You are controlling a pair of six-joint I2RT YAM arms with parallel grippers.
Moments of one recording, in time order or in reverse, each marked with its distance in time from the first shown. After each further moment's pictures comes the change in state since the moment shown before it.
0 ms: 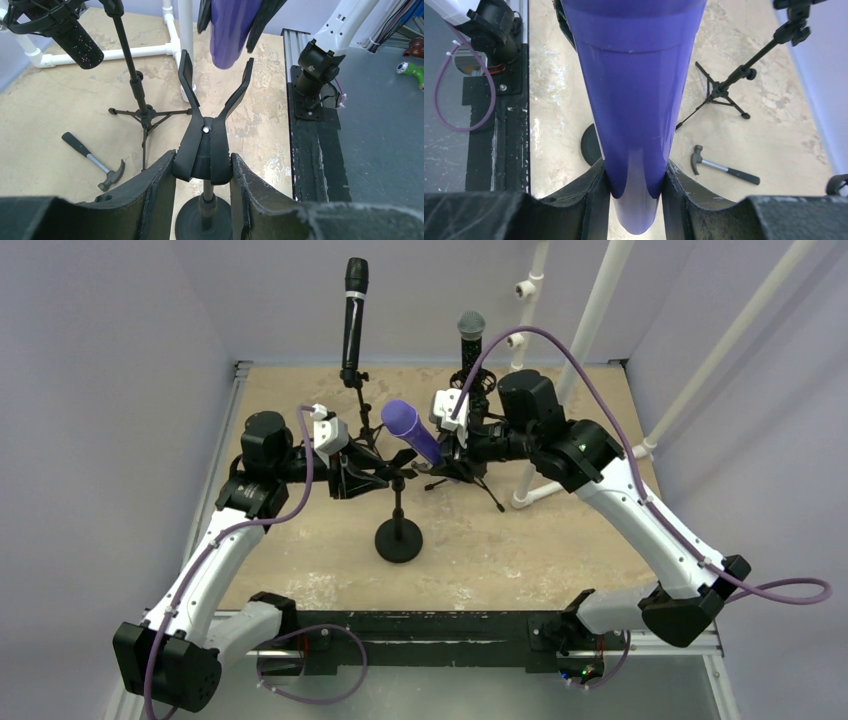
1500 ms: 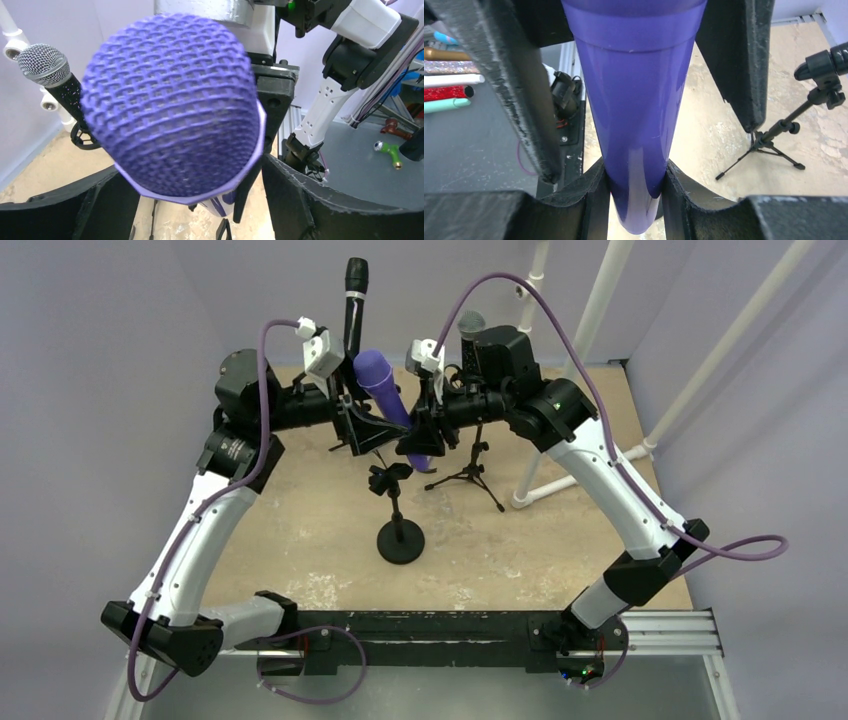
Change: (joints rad) left arm -0.122 0.172 0.537 -0.050 -0.167 -0.320; right arm -0.001 0.253 0.382 -0.051 -0.201 0.230
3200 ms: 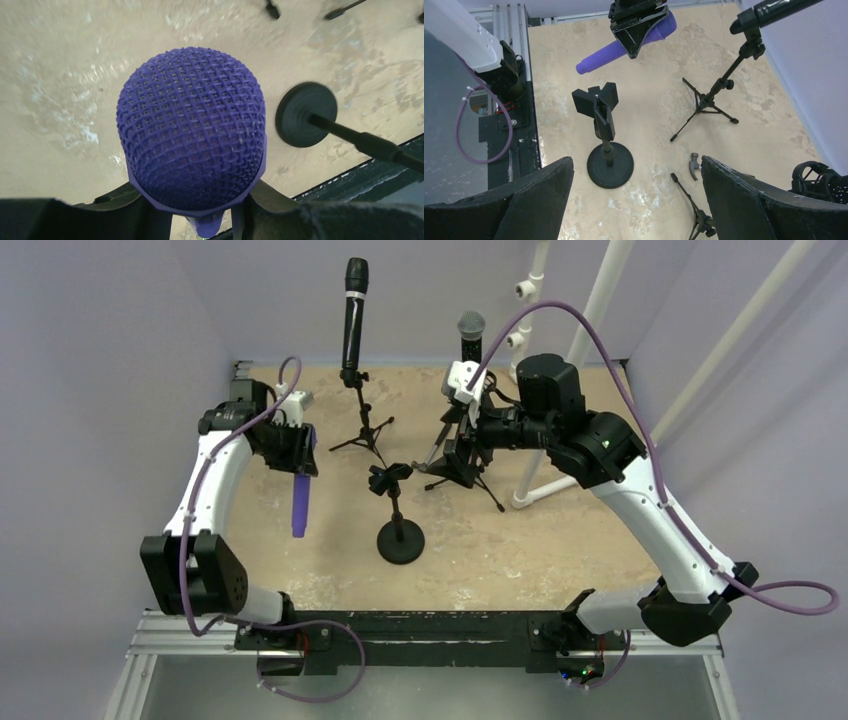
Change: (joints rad) left arm 0.408 0.205 -0.104 -0.832 -0.575 0.342; right arm -0.001 -0.251 -0.201 0.007 0.246 -0.087
